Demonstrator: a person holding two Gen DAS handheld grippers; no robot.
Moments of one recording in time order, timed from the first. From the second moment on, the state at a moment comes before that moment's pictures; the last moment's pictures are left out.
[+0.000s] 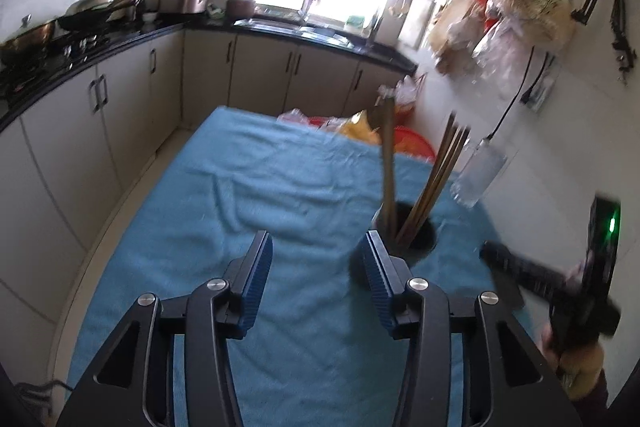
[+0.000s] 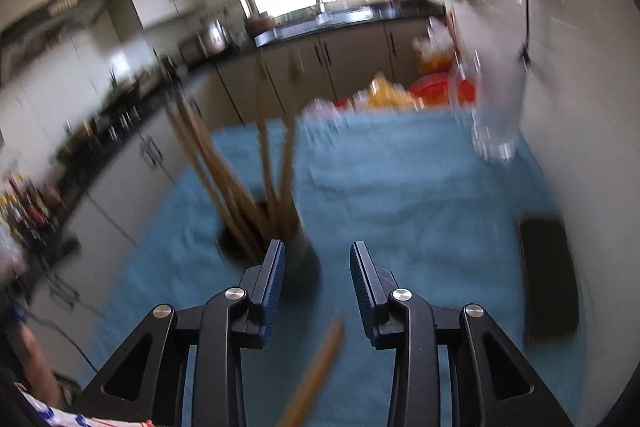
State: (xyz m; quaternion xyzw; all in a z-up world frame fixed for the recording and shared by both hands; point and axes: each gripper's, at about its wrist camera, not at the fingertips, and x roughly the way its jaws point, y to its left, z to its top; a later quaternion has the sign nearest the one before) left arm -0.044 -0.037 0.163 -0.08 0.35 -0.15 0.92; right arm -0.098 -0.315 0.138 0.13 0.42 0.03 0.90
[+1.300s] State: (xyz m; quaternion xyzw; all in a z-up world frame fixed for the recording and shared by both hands) left arm -0.091 -0.052 0.079 -0.04 0.44 -0.15 0.88; right arm -0.140 -0.235 0.064 0.07 0.51 0.04 0.85
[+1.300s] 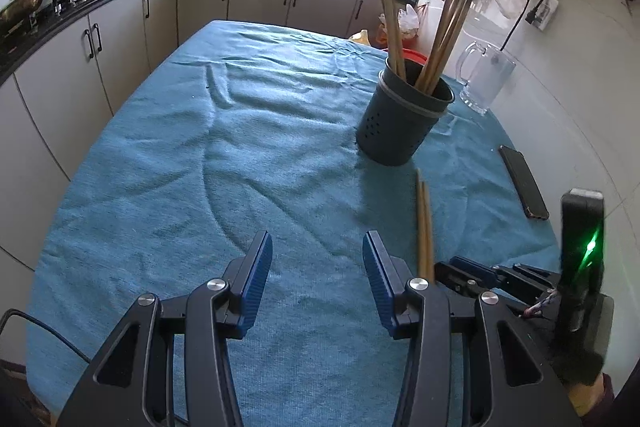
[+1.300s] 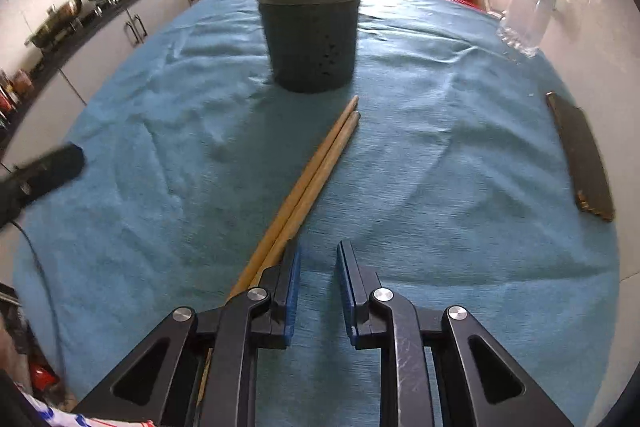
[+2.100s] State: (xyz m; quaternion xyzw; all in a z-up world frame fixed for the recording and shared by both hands) left arm -0.097 -0.077 0.072 -0.03 0.46 -0.19 0.87; right arm -0.169 -0.302 0.062 0.03 0.54 -0.05 0.84
